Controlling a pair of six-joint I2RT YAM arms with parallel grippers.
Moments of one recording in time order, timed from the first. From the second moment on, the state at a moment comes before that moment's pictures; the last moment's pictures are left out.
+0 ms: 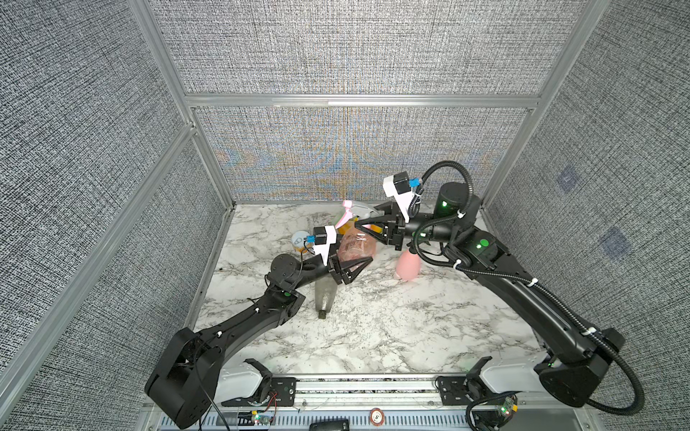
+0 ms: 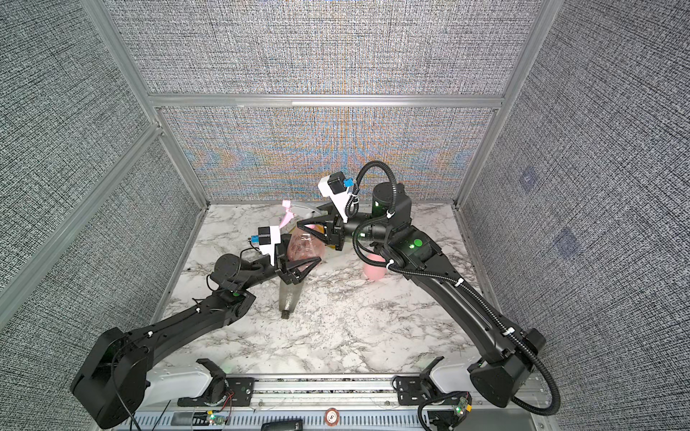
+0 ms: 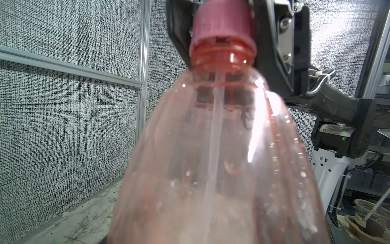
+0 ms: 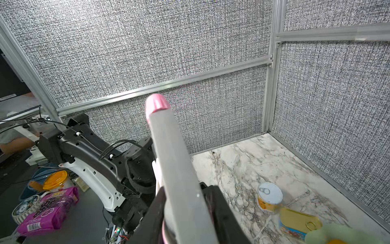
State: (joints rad) left arm -0.62 1.25 0.65 1.00 0.70 -0.39; right arm 0.67 1.36 1.50 -0.16 -0.73 0.15
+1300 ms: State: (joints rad) left arm -0.62 1.19 0.65 0.87 0.56 -0.29; right arm 0.88 1.20 1.32 -0.19 -0.08 0.10
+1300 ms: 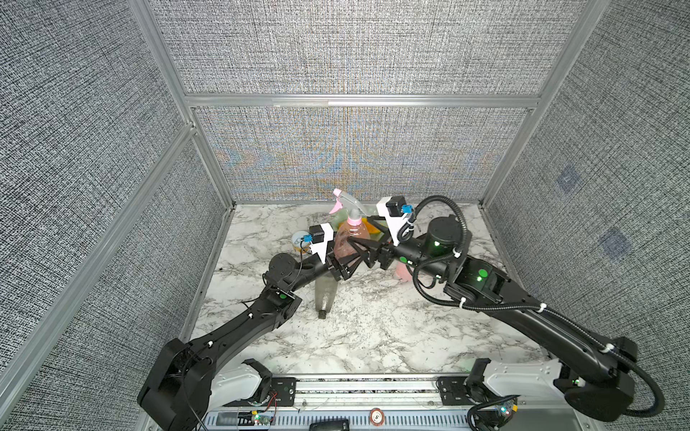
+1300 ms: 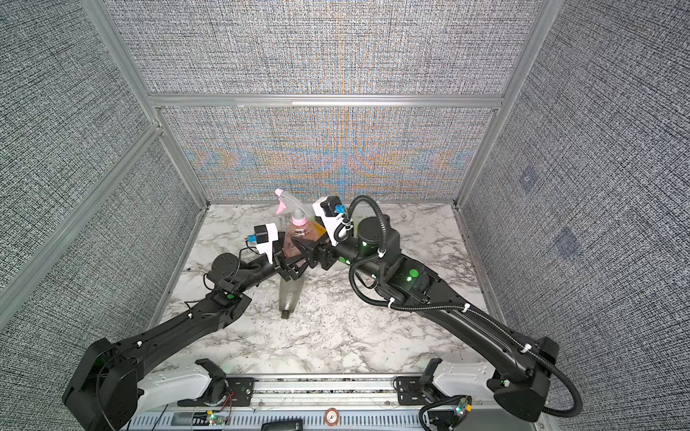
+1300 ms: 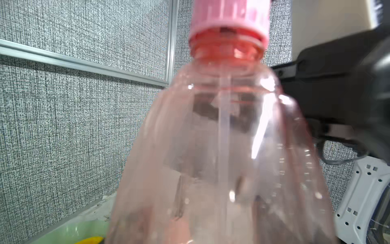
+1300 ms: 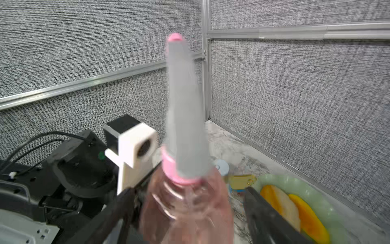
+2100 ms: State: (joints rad) left arm -0.61 1.25 0.69 0.86 0.59 -0.29; right arm 0.79 1.32 1.27 -0.03 -0.36 0.22
